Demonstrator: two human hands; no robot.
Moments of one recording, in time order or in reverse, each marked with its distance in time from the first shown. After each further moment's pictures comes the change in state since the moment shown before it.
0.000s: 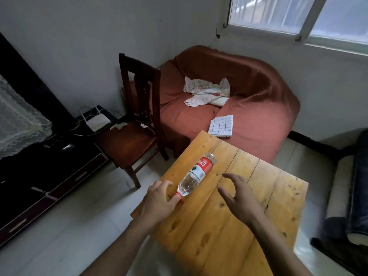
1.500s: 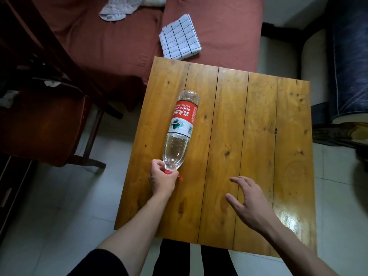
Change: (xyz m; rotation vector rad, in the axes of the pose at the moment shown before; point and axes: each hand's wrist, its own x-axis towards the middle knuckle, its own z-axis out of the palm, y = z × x) left_hand 0.207 -0.141 0.223 -0.385 -0.190 -0.269; right_hand 0.013 0.102 0.201 -0.020 -0.112 0.661
